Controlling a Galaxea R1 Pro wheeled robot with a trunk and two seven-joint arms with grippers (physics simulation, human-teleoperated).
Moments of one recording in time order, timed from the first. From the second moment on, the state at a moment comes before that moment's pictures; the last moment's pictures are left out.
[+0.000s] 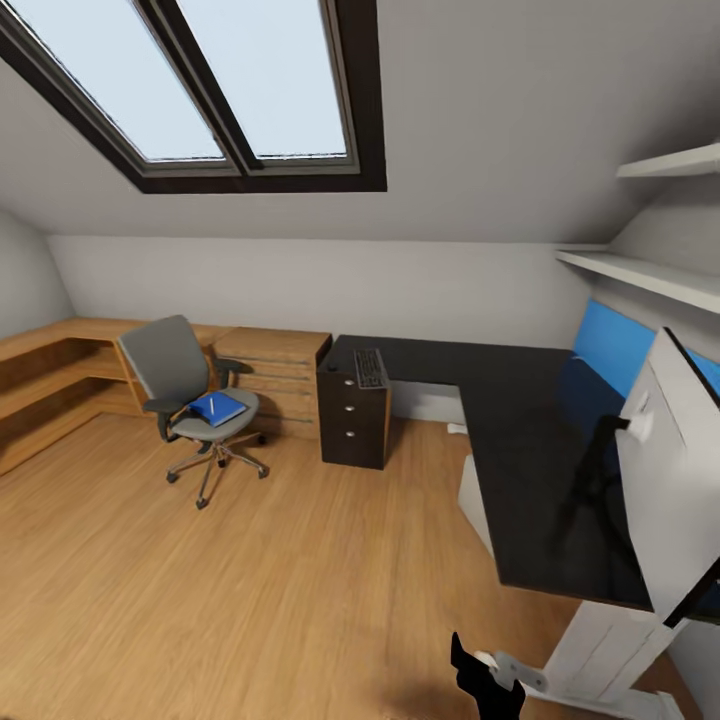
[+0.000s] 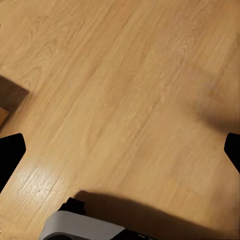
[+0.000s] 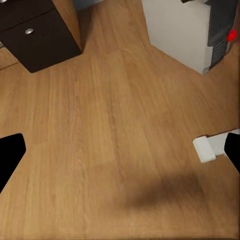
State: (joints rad) left arm -0.01 -0.08 -0.11 -0.73 0.33 -0.06 0.28; right arm -0.48 0.07 0.35 0.02 -0.86 -0.67 0.13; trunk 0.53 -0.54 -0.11
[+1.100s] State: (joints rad) left arm -0.01 -0.07 -0.11 -0.73 0.33 -0.06 0.28; right arm -0.48 0.07 0.35 0.02 -0.86 -0.67 0.13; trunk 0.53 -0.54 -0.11
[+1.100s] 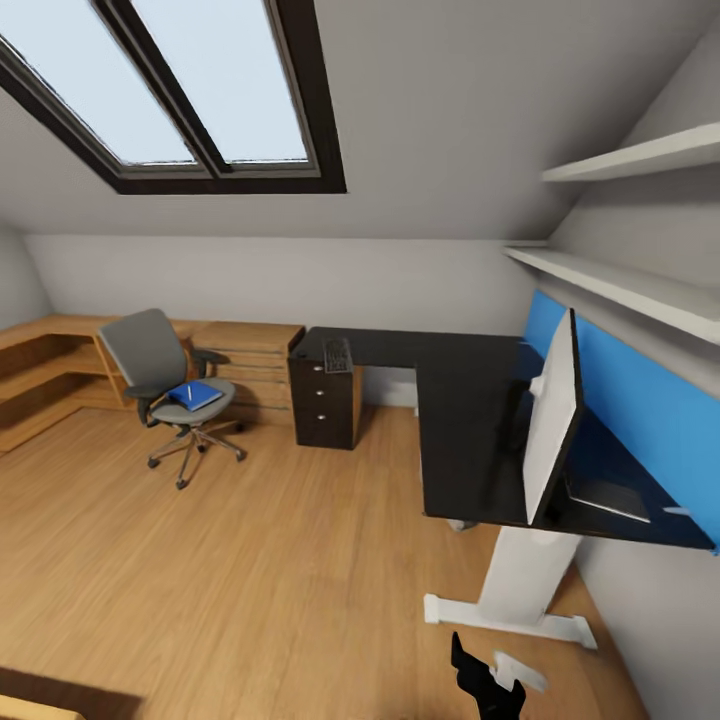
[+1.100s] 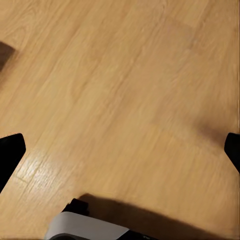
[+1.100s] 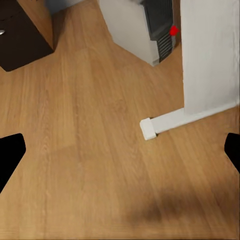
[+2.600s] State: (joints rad) left arm -0.01 -0.07 -0.11 -0.73 0.33 -0.06 0.28; right arm -0.48 0.06 0.37 0.02 -0.76 -0.67 0.13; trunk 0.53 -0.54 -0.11
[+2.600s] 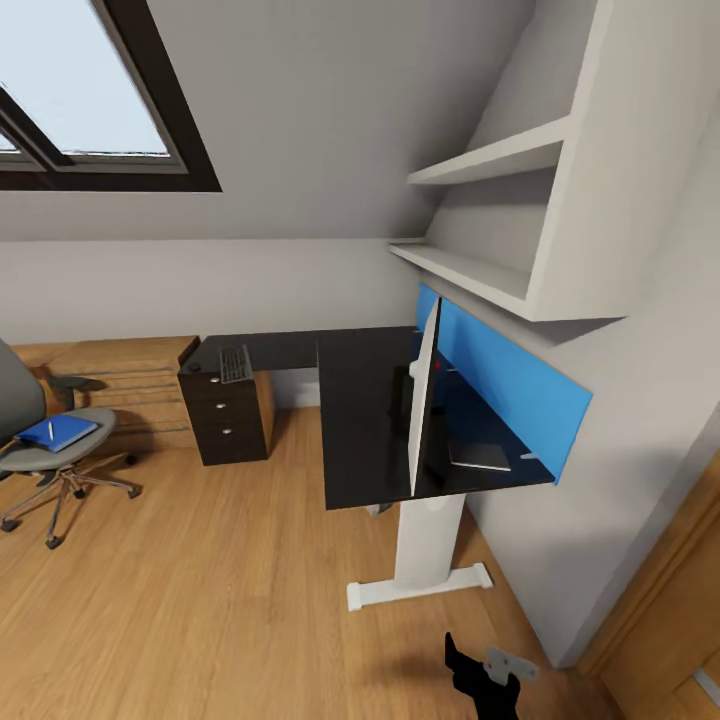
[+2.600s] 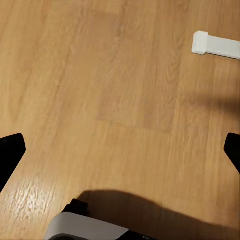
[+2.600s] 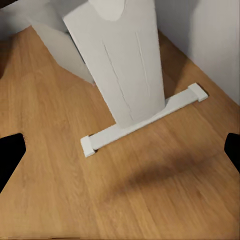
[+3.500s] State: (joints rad) left arm -0.01 -0.05 -0.11 -0.73 0.33 -0.15 0.28; right arm -0.74 -0.26 0.36 -0.61 -0.68 0.27 -0.19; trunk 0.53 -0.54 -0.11
